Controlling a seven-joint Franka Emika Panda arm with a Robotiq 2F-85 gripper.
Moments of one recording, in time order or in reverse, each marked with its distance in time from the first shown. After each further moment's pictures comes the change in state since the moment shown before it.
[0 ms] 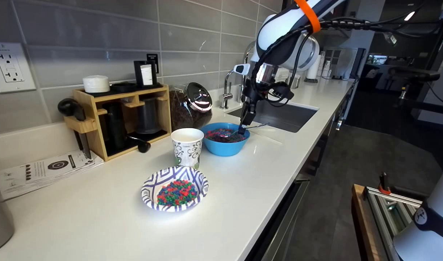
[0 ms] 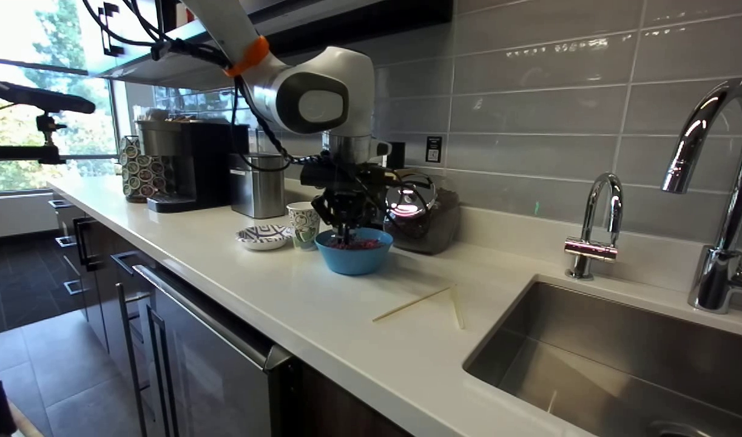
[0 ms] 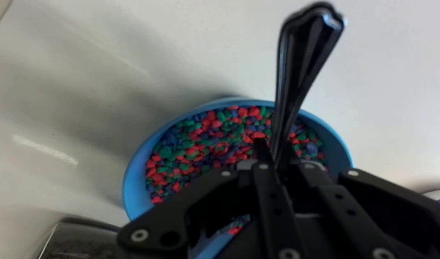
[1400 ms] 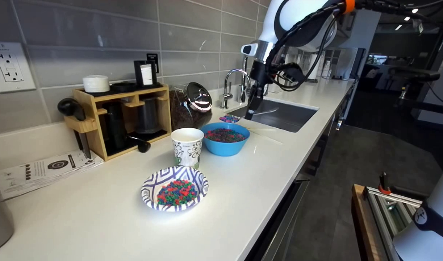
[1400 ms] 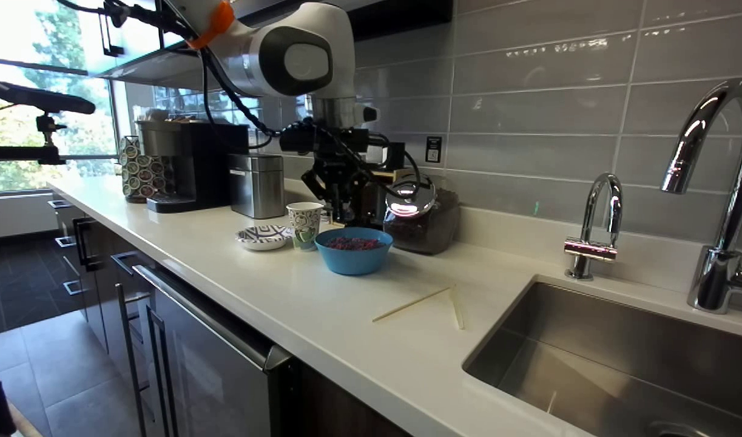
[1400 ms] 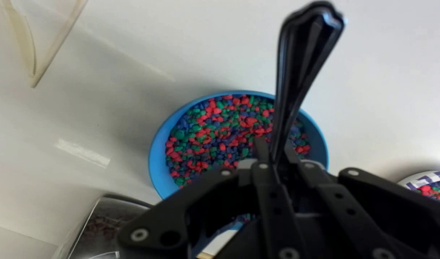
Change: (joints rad) arm 0.031 -0.169 -0.015 -0.045 -0.193 -0.065 0.237
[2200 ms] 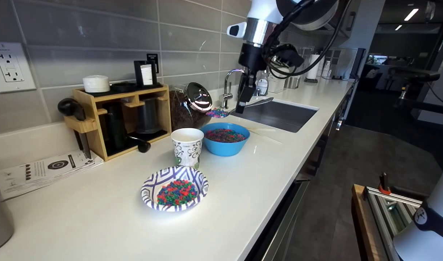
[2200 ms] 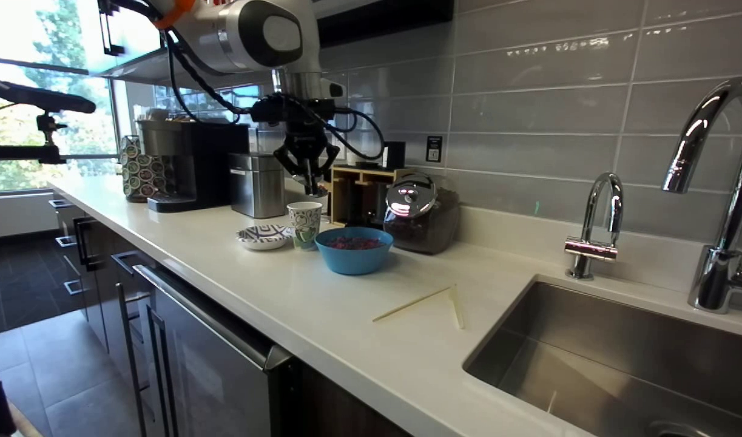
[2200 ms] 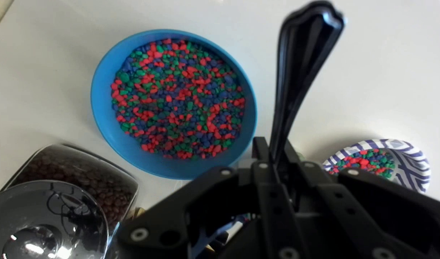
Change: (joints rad) arm 0.104 -0.056 0.065 0.059 -0.089 -0.115 0.153
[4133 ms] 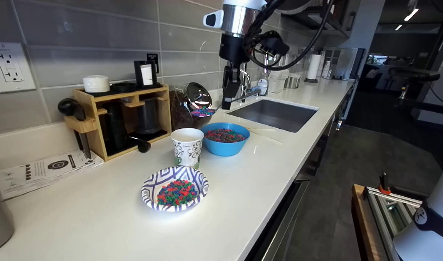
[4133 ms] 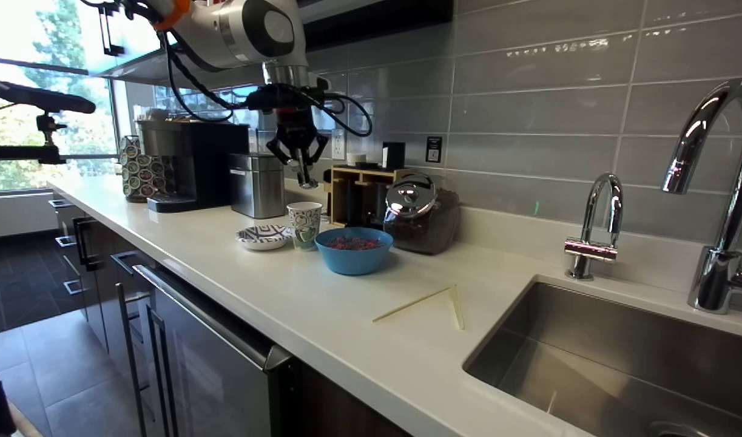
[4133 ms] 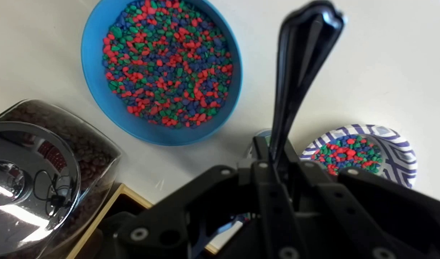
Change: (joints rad) arm 0.045 0.088 0.065 0.152 -0.105 -0.111 0.083
